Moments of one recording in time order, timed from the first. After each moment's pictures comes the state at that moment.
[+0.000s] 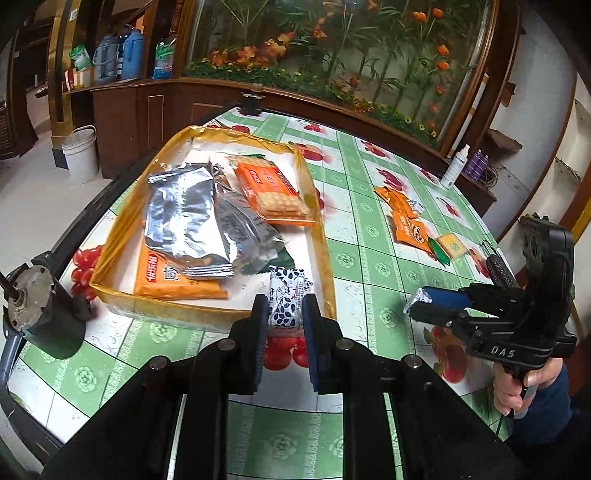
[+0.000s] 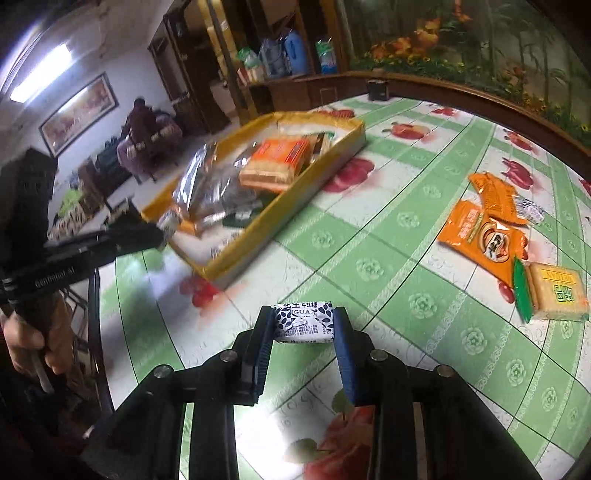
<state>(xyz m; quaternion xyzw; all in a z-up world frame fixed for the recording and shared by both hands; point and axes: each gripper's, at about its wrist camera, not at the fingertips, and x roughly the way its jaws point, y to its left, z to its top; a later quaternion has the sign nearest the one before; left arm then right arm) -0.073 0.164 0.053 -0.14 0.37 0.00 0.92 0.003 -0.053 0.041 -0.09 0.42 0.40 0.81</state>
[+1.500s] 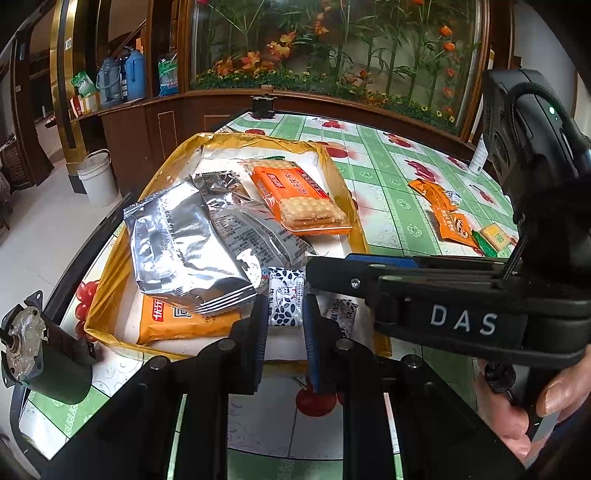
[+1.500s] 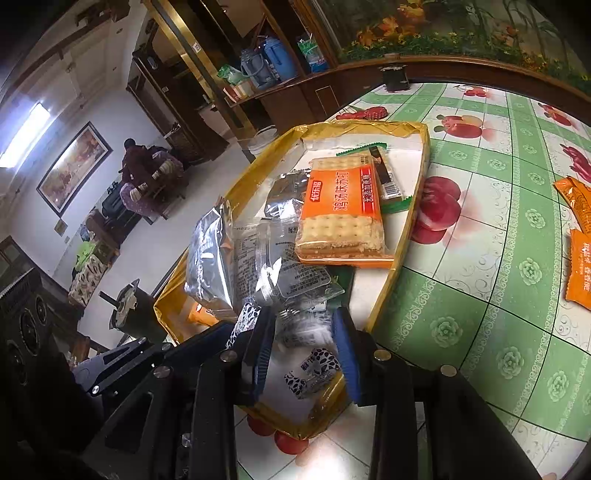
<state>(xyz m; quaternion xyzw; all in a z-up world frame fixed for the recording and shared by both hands) -0.045 0.166 0.032 -0.08 0.37 0.04 0.92 0.042 0.068 0.033 0.01 0.46 0.40 0.80</state>
